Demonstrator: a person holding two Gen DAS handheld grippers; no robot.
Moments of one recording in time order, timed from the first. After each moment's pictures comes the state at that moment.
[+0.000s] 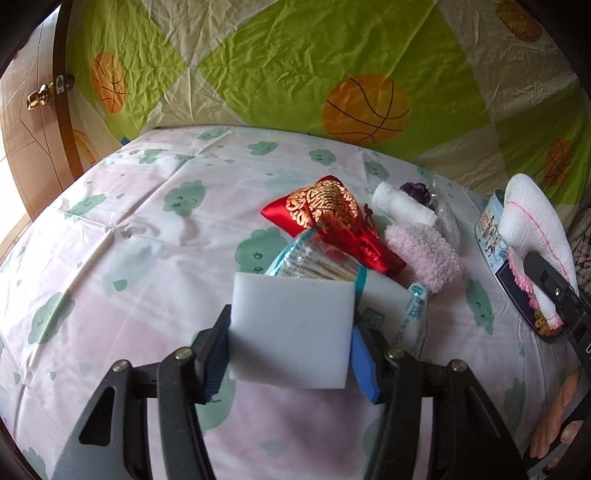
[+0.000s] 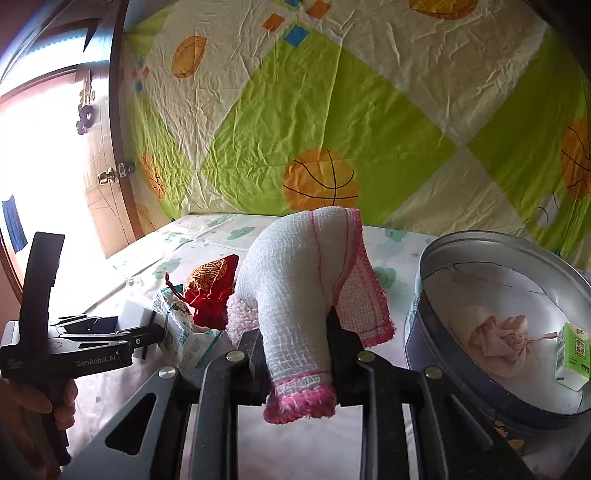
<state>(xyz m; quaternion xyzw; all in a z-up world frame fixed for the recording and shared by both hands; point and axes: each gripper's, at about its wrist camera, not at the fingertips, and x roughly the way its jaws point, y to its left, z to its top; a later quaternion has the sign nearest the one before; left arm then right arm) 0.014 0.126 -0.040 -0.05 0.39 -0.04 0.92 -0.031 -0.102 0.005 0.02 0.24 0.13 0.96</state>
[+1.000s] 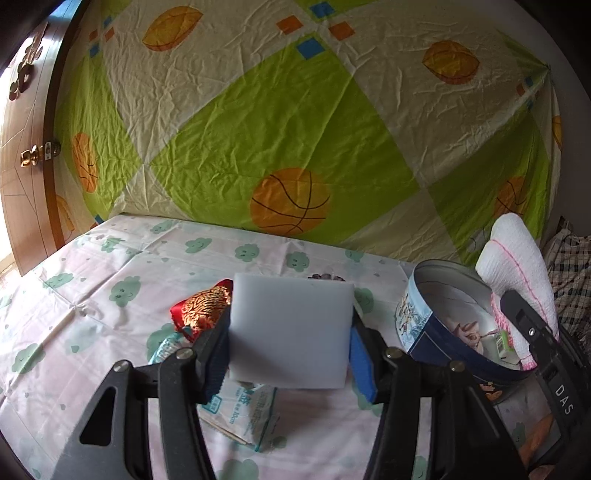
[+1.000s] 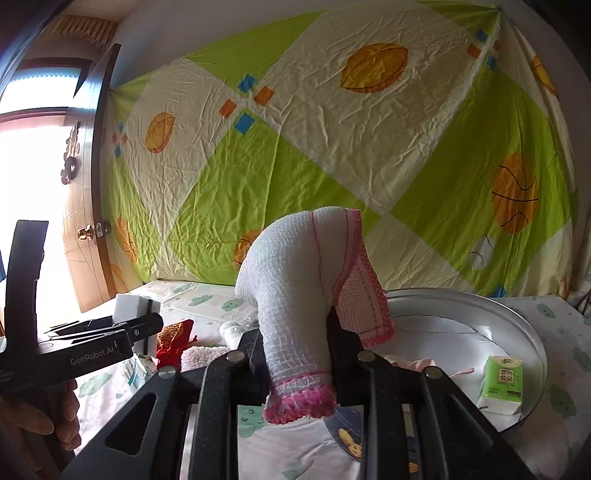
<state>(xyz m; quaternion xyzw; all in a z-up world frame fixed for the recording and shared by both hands) -0.009 0.038 0.023 -0.06 0.24 -0.08 0.97 -0.070 -0.171 0.036 0.04 0.12 0.06 0.99</state>
